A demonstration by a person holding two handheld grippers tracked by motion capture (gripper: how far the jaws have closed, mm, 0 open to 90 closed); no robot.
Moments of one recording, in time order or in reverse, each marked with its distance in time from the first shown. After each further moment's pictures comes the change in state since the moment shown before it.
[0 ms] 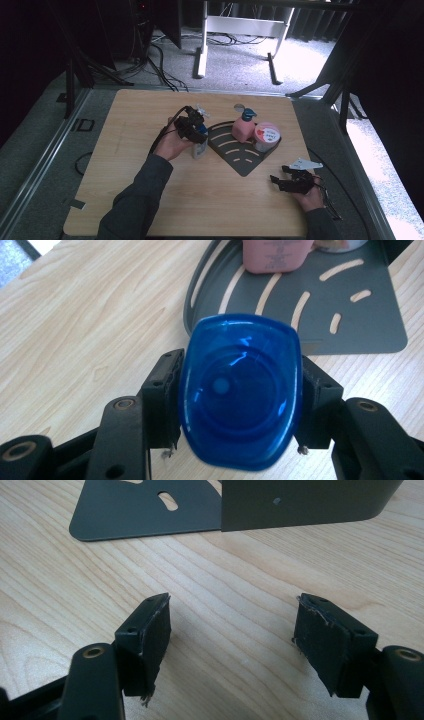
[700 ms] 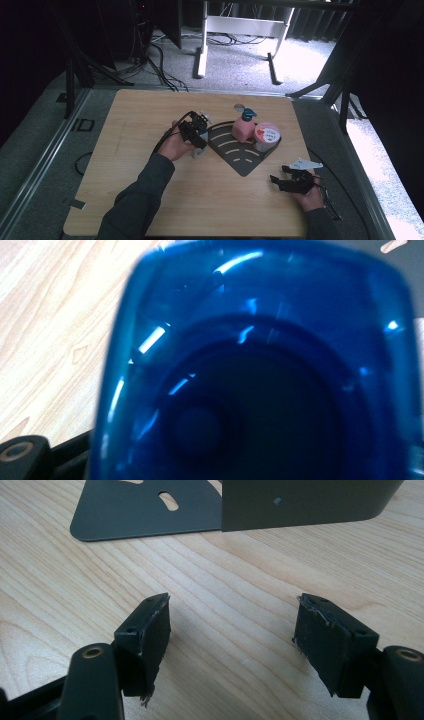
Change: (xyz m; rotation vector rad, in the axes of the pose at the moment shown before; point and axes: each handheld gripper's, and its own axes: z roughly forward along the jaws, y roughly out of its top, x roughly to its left) left arm -0.002 -0.003 0.030 0.130 -0.008 0.033; right arm 0.000 0.000 0.000 -0.001 0.003 0.001
